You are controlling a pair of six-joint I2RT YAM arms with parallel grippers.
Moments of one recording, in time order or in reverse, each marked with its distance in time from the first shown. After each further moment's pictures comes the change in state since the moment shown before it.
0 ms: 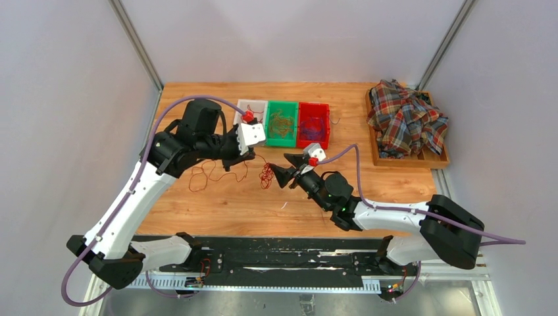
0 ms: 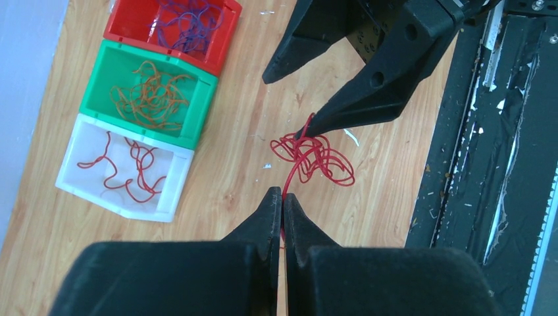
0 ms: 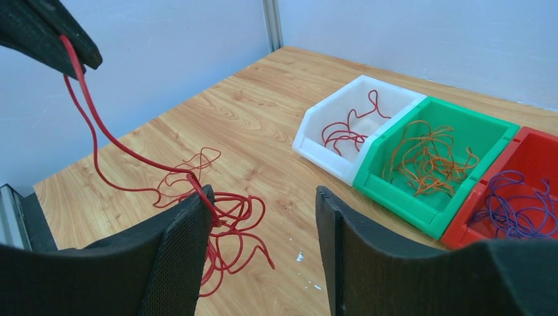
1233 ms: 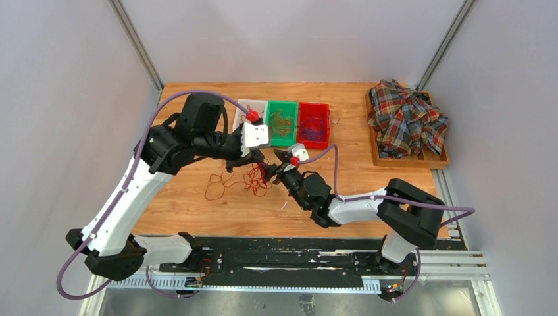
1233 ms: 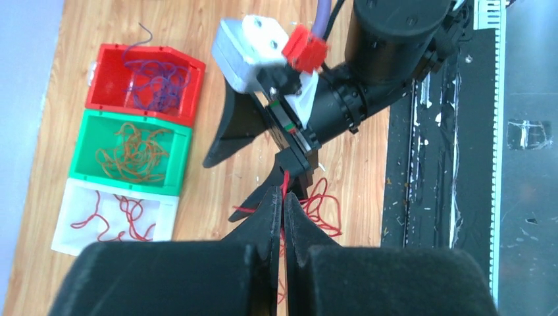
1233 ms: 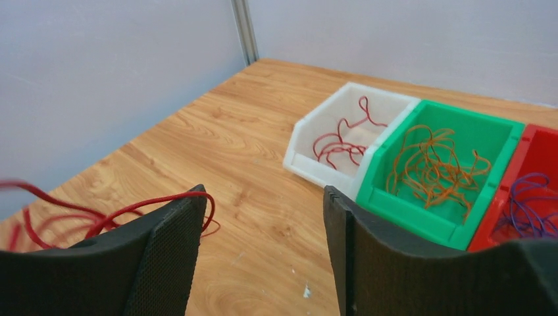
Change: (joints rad) left arm -0.098 0.057 0.179 -0.107 0.085 0.003; right arm 0.056 0.287 0.130 0.219 0.167 -0.025
